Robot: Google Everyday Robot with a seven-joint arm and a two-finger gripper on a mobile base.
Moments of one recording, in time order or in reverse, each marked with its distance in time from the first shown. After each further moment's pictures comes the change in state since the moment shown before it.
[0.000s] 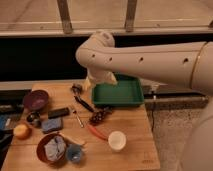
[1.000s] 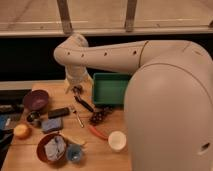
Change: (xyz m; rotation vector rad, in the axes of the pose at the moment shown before) arm -0.041 0.086 0.044 -0.103 0.049 -0.130
